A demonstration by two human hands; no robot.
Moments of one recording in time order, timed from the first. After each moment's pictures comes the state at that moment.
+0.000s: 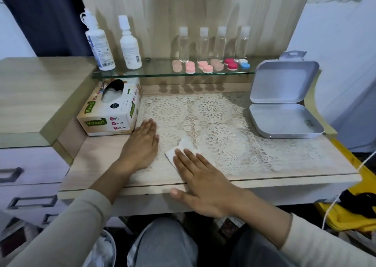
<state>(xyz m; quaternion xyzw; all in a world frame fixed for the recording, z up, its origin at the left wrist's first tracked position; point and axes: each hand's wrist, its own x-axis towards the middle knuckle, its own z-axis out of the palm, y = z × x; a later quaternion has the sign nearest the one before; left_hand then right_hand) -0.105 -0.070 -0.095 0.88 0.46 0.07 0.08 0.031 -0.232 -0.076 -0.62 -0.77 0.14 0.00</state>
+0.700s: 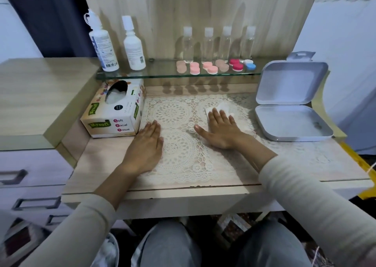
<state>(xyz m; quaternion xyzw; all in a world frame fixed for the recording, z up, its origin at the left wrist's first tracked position) -0.106 -0.069 -0.099 0.88 0.46 0.08 0.08 0.111 -0.126 -0.074 -0.77 -0.62 0.14 0.00</state>
